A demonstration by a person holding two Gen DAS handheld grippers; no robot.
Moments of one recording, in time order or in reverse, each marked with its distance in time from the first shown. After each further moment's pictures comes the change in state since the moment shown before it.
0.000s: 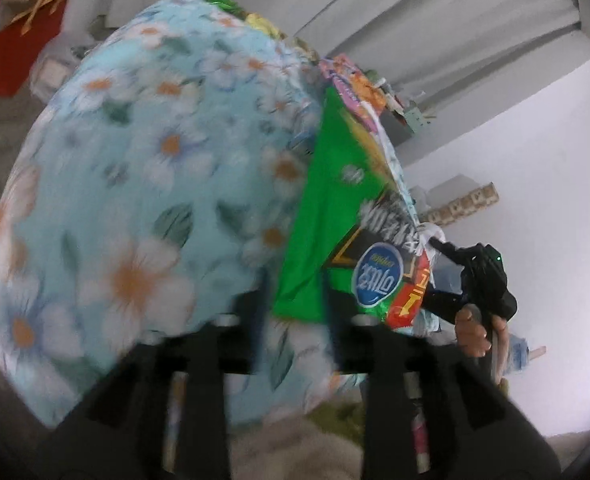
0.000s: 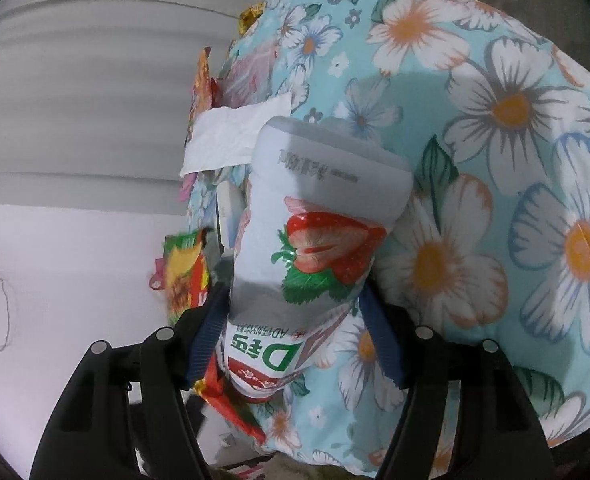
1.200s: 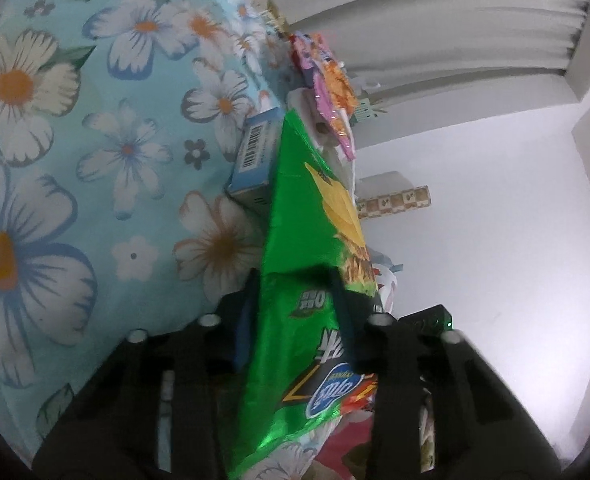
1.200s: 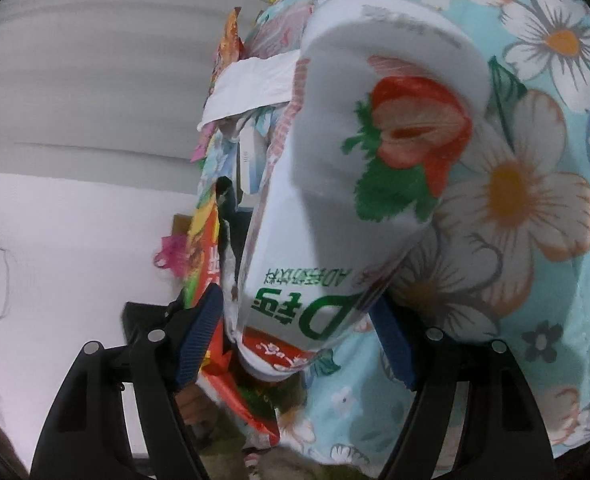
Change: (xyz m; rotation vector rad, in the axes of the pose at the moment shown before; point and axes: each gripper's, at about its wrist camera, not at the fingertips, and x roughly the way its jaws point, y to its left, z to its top) left arm 0.105 0.002 0.078 -0.100 0.140 -0.338; right arm 0.026 0.019 -0.037 -0.090 0.026 0.023
